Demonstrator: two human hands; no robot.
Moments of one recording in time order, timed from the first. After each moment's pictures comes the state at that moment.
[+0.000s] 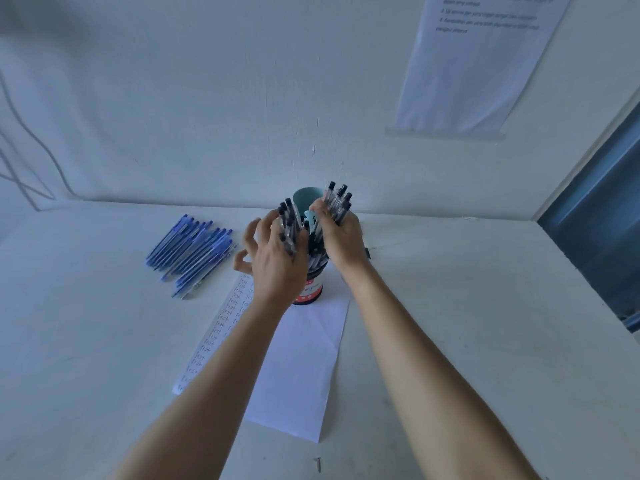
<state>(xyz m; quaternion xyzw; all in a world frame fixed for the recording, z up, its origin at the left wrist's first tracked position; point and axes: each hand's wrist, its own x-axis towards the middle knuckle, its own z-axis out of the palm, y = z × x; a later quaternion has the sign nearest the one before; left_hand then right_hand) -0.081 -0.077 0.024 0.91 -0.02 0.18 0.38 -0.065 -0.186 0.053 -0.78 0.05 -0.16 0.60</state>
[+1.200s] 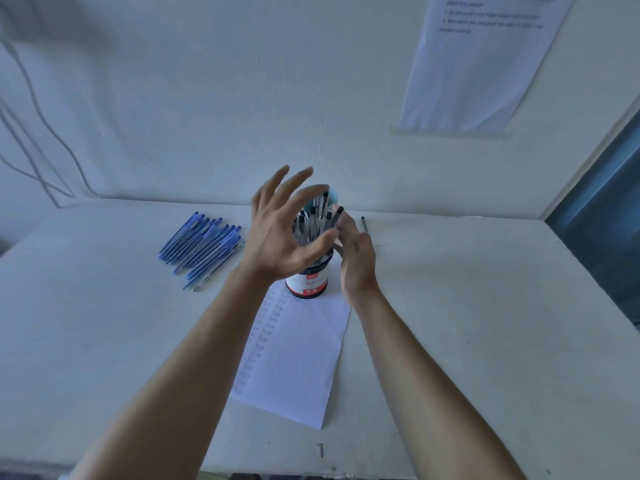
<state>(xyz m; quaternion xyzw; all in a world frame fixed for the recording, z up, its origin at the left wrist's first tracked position) -0.070 -0.052 0.064 0.83 -0.31 0.31 0.34 -0.104 -0.192 0.027 -0.65 0.02 -0.11 0.75</state>
